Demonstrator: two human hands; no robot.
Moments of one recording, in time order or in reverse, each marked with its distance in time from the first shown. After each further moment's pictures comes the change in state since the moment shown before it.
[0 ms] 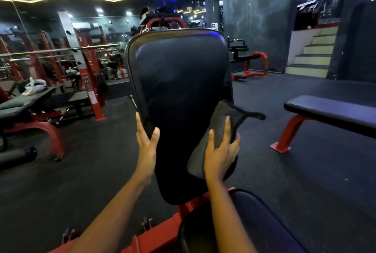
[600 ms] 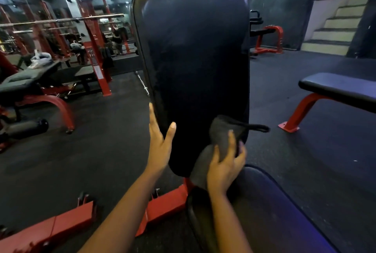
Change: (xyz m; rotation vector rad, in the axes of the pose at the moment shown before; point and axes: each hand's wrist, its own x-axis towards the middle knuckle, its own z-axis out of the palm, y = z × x) left_hand -0.026 -0.049 -0.005 0.111 -0.019 -0.003; right_hand -0.078 0.057 -0.019 -0.112 -0.121 0.077
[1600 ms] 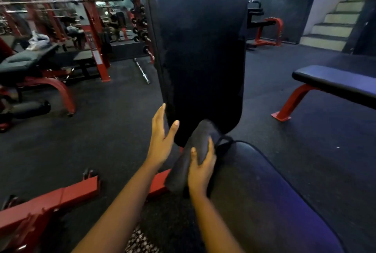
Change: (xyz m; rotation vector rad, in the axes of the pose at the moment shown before) left_hand -0.068 0.010 -0.021 0.146 -0.039 -0.031; right_hand -0.096 -0.032 -0.044 0.325 -0.277 0.214
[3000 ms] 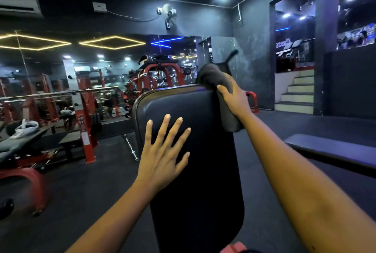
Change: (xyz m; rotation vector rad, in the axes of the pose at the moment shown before) left_hand 0.175 0.110 0.000 1.324 0.324 0.957; right_hand 0.369 -0.250 -0.012 -0.279 -0.153 -0.594
